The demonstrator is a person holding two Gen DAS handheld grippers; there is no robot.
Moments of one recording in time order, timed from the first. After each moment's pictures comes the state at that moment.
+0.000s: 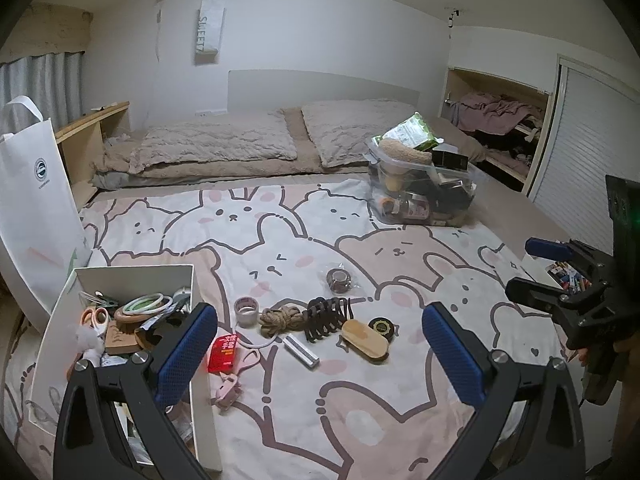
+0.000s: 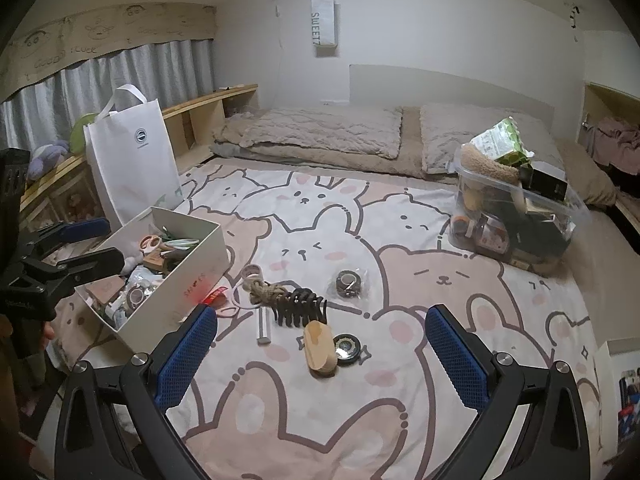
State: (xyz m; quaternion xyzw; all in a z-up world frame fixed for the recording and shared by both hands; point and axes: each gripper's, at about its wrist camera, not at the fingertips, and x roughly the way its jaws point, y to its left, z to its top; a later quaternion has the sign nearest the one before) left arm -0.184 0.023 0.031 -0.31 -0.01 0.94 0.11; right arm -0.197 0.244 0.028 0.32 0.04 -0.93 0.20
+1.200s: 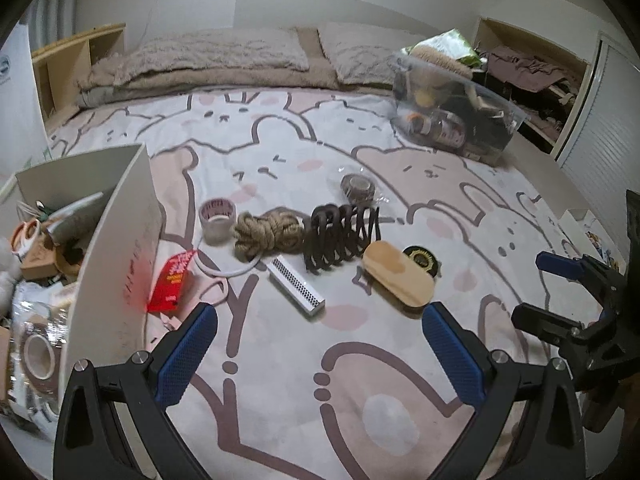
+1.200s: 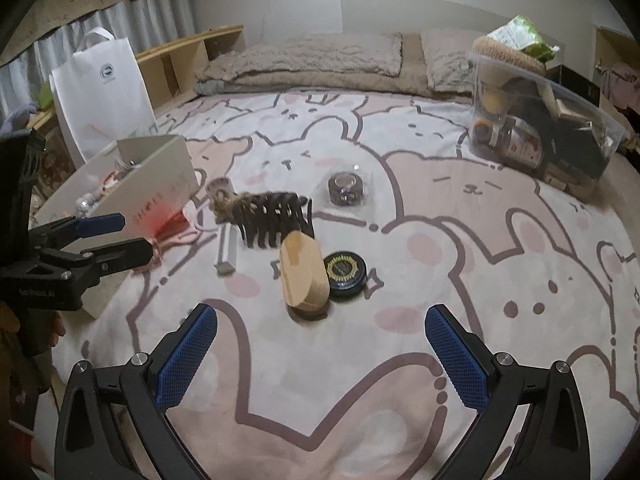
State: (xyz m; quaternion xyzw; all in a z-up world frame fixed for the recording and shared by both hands) left arm -0.248 0.037 -0.125 -0.42 -0.03 0.90 0.09; right arm -0.241 0.244 -0.120 0.41 0.03 -0.89 0.20
